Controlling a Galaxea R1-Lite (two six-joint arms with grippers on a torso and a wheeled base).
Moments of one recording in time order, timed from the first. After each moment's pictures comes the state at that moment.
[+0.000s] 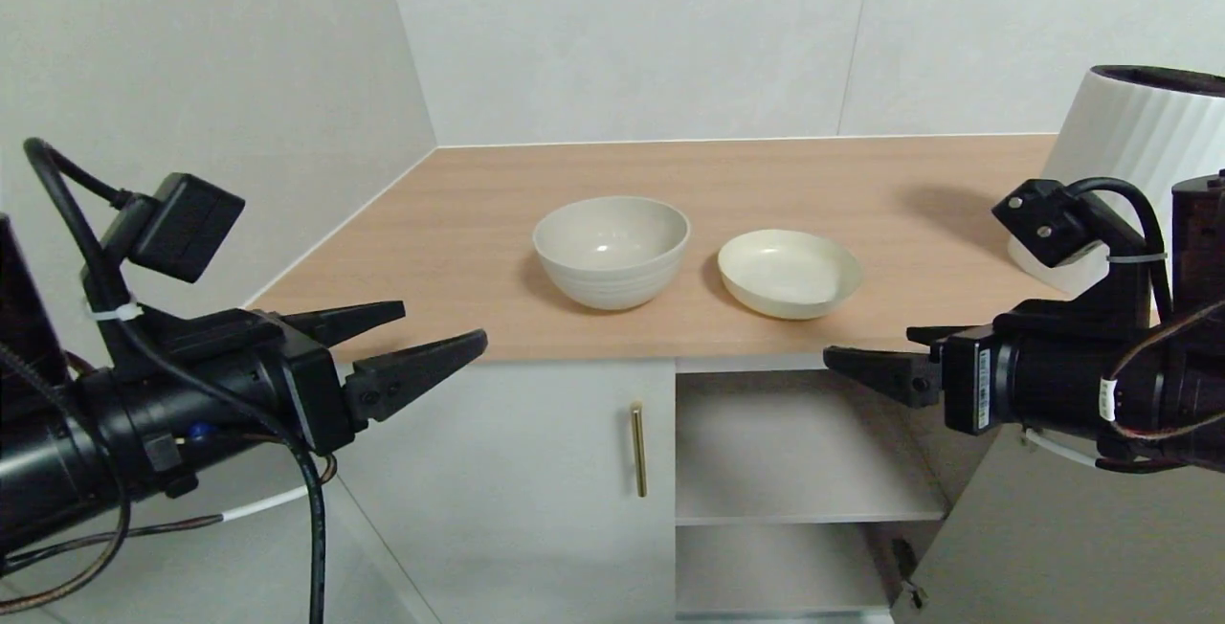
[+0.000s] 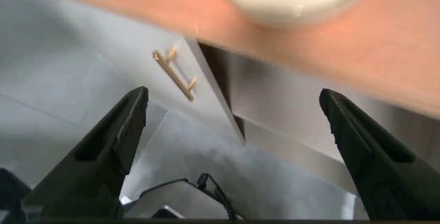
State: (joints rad) left arm -0.34 1.29 -0.63 -0.51 -0.31 -0.13; right arm 0.60 1.40 -0.81 -0.26 0.00 0.18
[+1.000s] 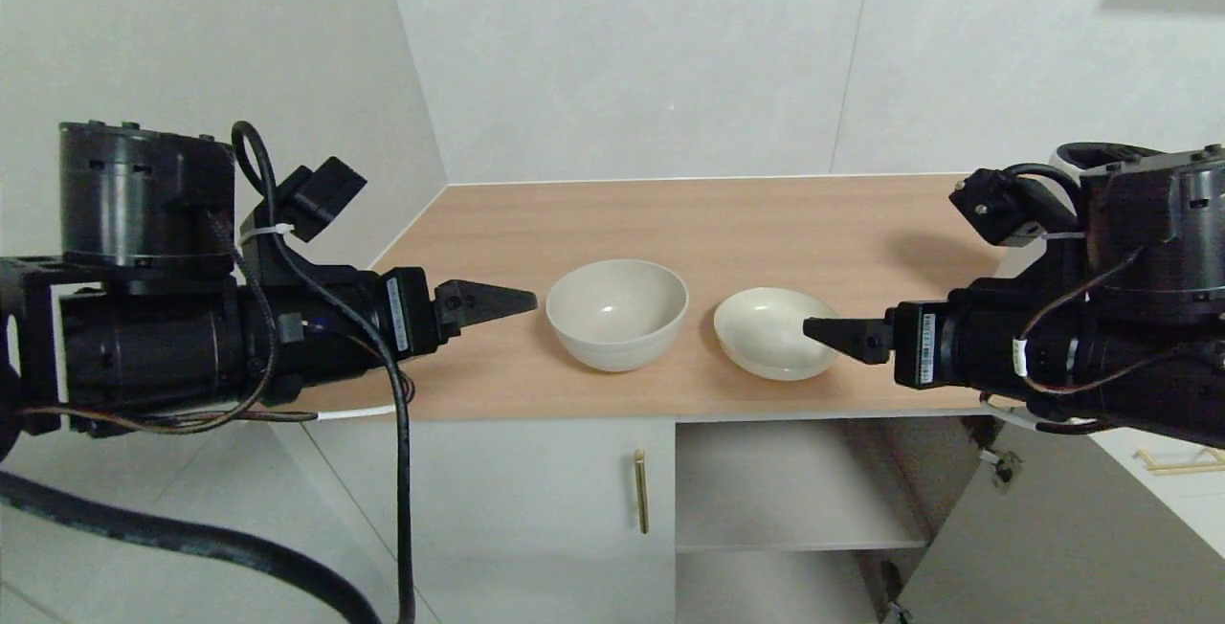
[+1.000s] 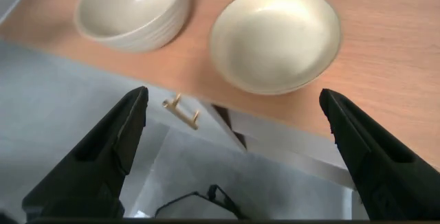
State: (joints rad) left arm -0.35 1.50 -0.95 -0.14 -0.30 -0.45; right arm 0.59 1.51 -0.91 -0.23 -0.10 0.27
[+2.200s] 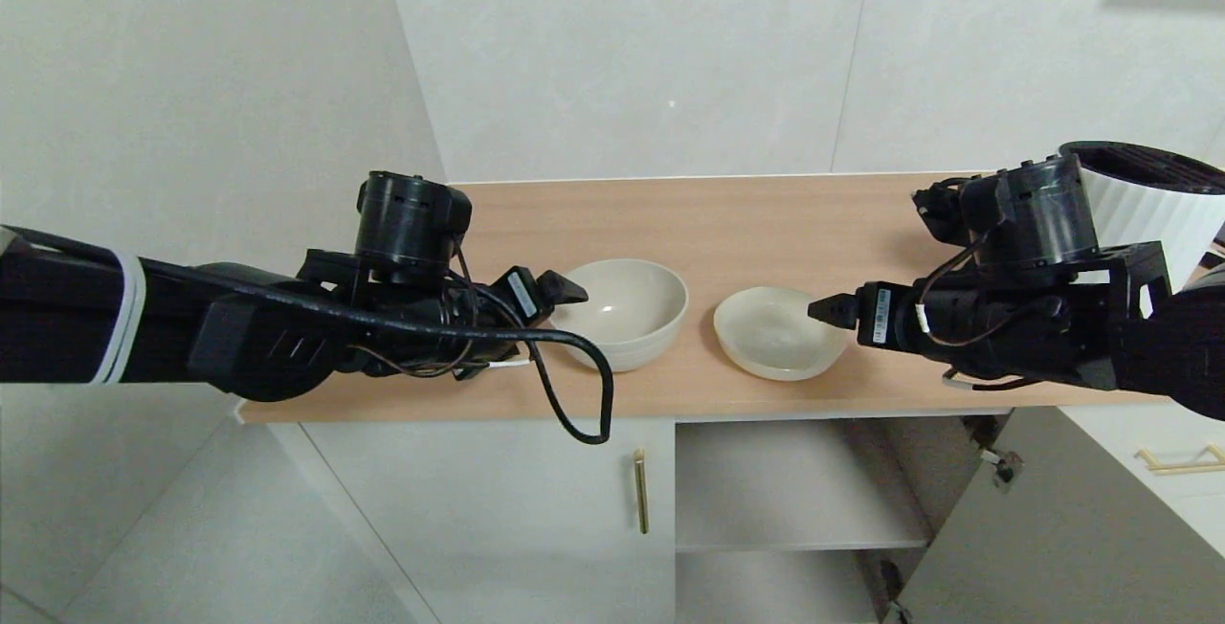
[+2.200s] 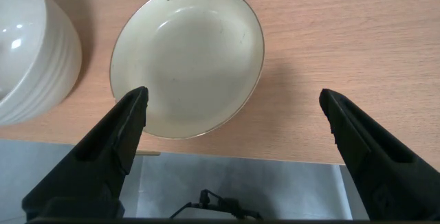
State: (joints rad) left arm -0.40 1.87 -1.17 -0.14 -0.05 -0.82; right arm 0.49 1.70 -1.08 -0.13 -0.23 0.40
